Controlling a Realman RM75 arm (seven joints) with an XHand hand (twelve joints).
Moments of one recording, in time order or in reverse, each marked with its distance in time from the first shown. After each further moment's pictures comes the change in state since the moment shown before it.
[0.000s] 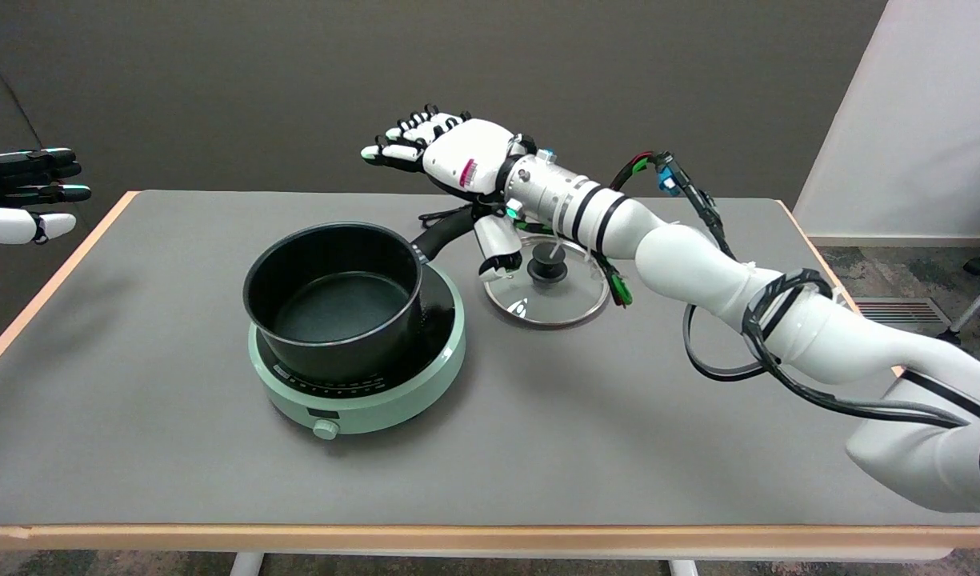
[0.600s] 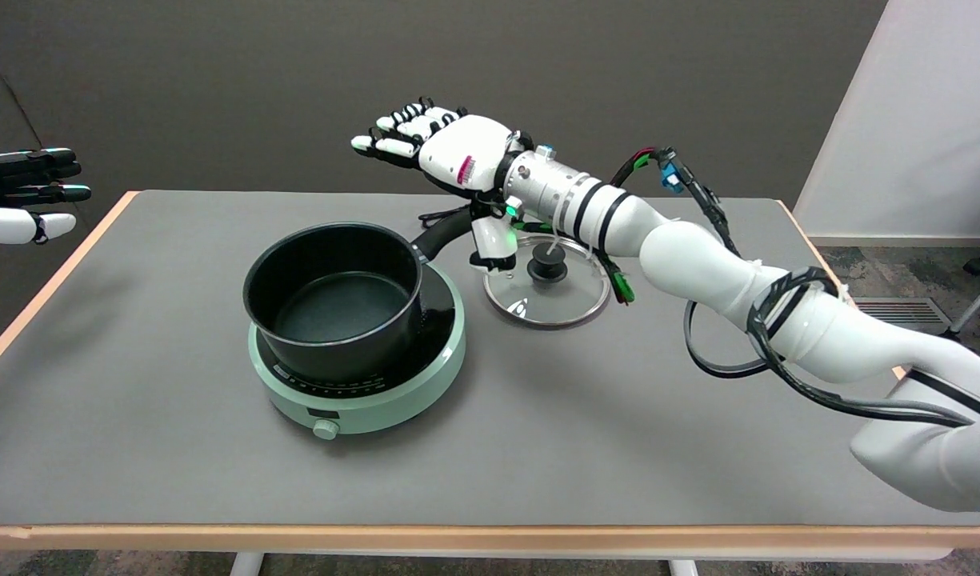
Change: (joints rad) arm 0.000 0.012 0.003 0.035 0.013 -0.014 0.001
